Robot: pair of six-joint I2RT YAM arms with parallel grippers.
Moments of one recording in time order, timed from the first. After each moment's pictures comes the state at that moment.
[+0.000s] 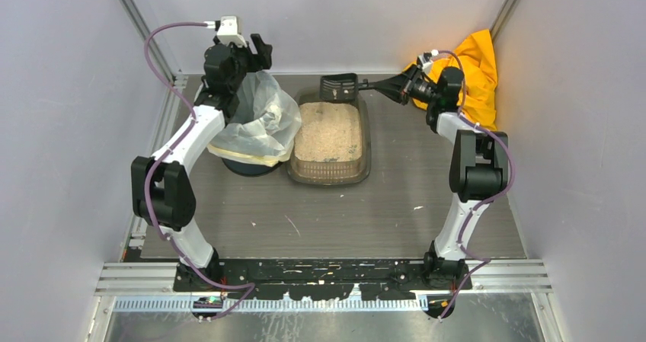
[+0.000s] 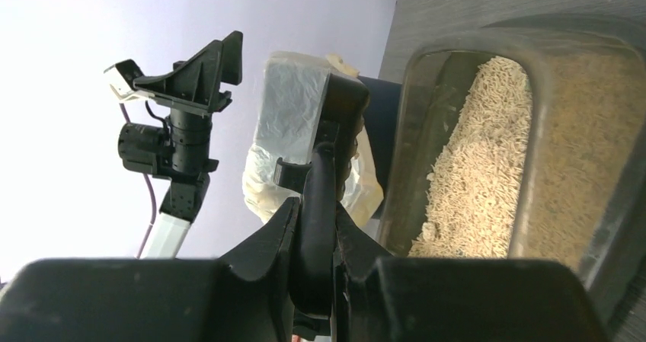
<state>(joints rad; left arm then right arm) -0.23 1.73 1.47 0.31 0.00 -0.19 -0.07 1.95 1.27 0.72 -1.08 1.30</state>
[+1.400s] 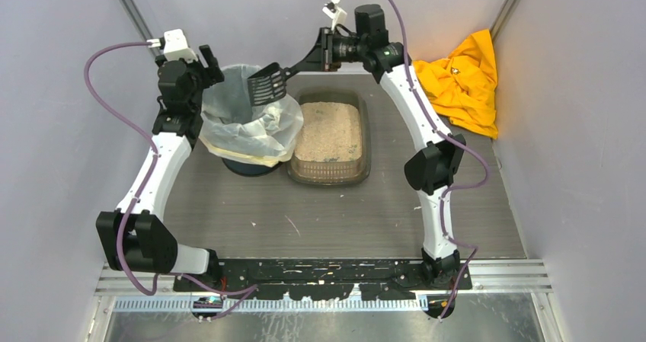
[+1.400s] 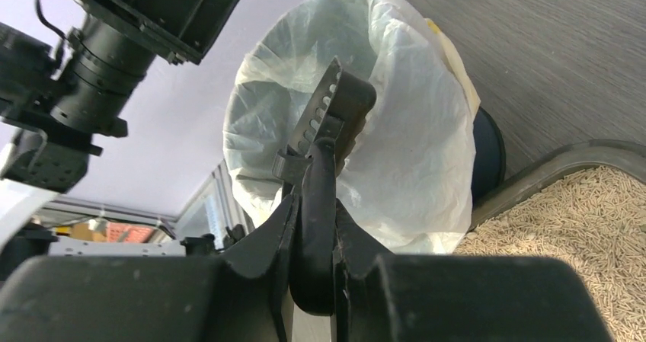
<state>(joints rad) -0.07 1.38 1.26 0.12 -0.22 -0.13 0.40 2.18 2.44 -0.58 -0.86 0.47</state>
